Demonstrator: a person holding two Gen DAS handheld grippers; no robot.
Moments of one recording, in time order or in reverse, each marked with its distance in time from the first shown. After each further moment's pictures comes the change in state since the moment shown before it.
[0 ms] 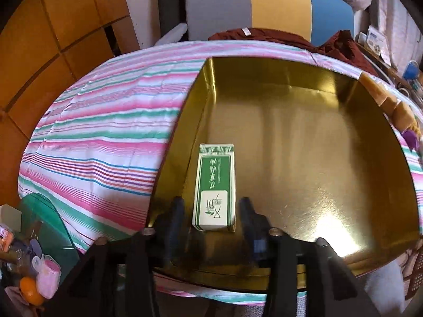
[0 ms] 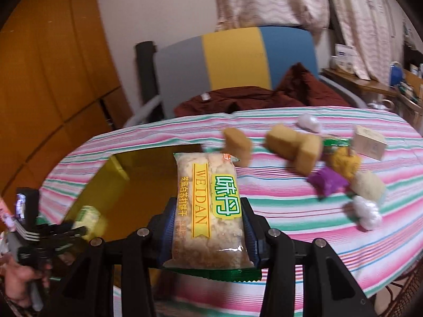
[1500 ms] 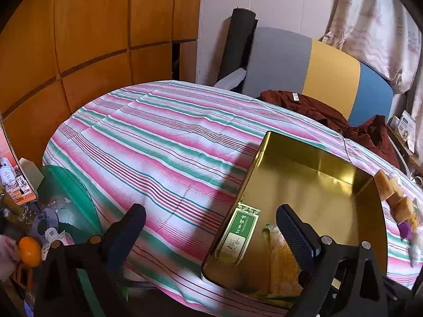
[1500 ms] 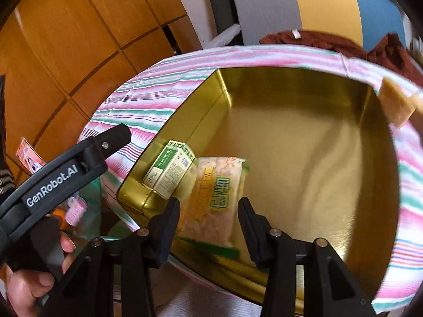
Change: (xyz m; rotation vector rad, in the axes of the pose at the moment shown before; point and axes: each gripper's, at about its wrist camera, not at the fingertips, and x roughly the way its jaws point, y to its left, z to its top) left arm -0.055 0.054 0.011 -0.346 -0.222 0.092; right arm 0.105 0.167 -0.043 -0.156 0.355 0.274
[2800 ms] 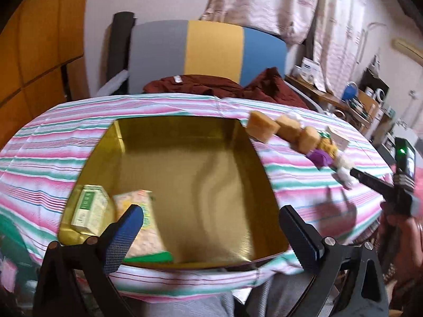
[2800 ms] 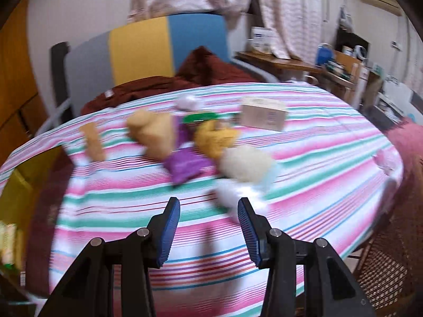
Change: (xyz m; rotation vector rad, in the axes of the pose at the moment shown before) left arm -0.063 -0.138 -0.060 0.365 0.049 -0.461; right arm -0.184 -0.286 -0.076 0.410 -0.294 -0.692
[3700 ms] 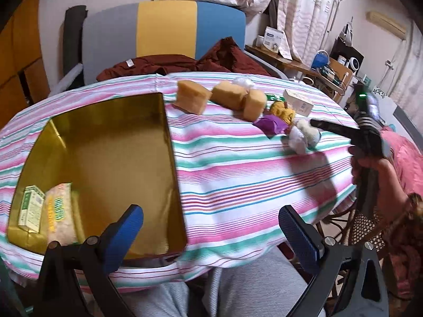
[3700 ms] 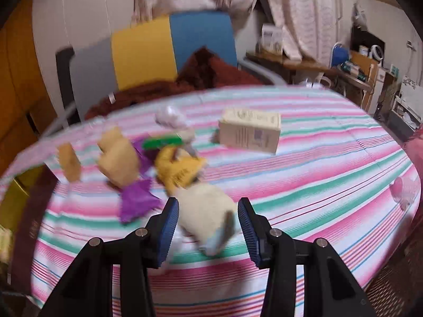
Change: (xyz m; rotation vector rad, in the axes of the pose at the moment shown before) left arm 0.030 -0.098 -0.005 0.112 0.133 -0.132; right arm 0.051 -0.066 0.043 -0.060 0.043 0.120
